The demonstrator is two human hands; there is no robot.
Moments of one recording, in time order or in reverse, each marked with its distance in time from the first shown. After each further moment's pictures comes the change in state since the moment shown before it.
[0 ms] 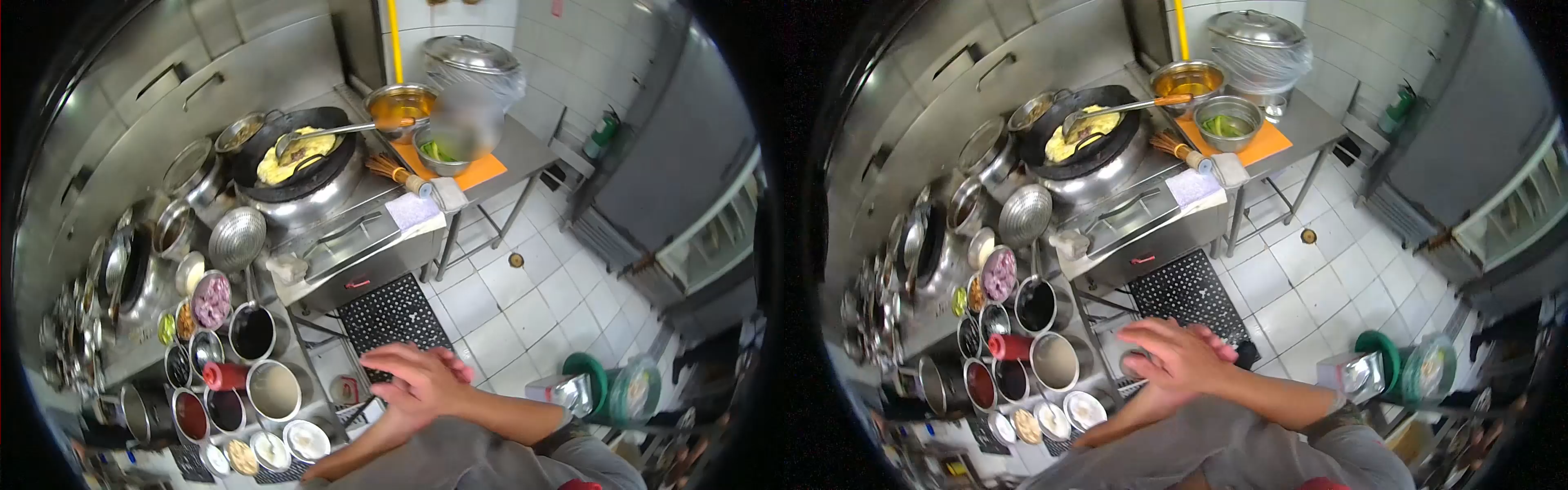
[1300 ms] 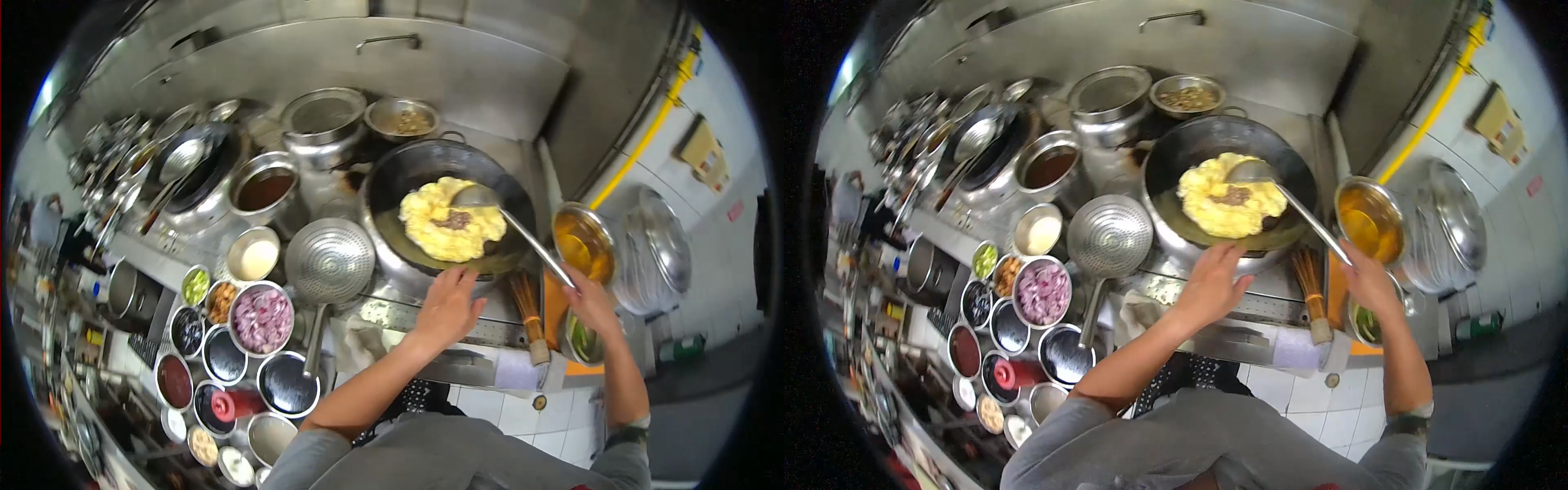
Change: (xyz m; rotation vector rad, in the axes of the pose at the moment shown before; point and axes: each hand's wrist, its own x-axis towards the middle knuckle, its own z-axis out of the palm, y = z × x) left_hand 0.186 0.435 0.029 2.033 0.888 1.060; right_hand 0.426 0.211 -0.237 -0.875 -0.314 0.344
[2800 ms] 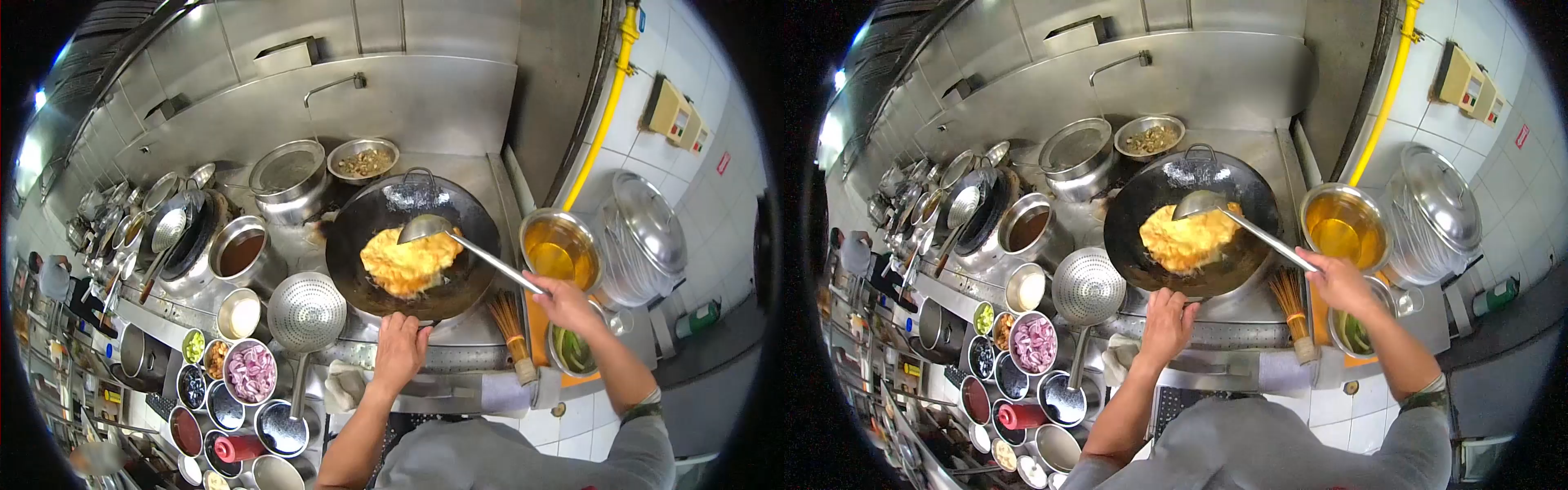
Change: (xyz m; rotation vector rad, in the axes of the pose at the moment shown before) left_hand -0.002 -0.007 0.019 0.164 0.085 0.000; right_hand 0.020 0.028 -0.015 0.107 -0.018 -0.084
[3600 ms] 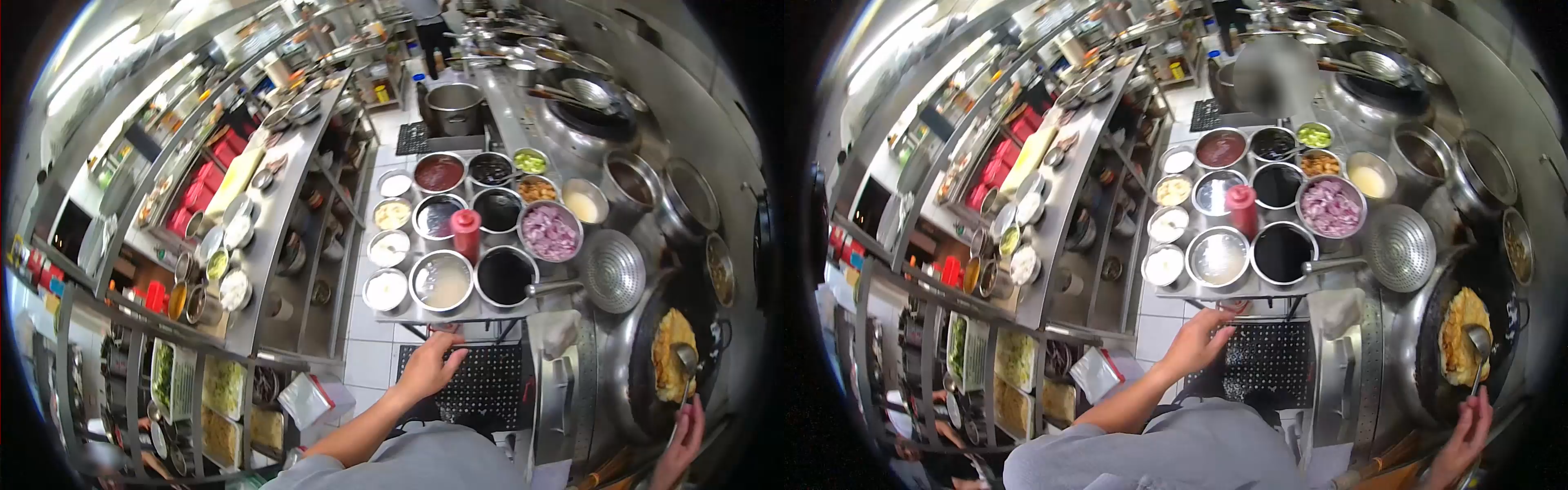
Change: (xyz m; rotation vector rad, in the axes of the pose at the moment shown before) left_hand -0.308 0.098 -0.107 0.197 0.645 -1.161; right_hand 0.054 -0.099 0.039 0.439 -0.153 -0.633
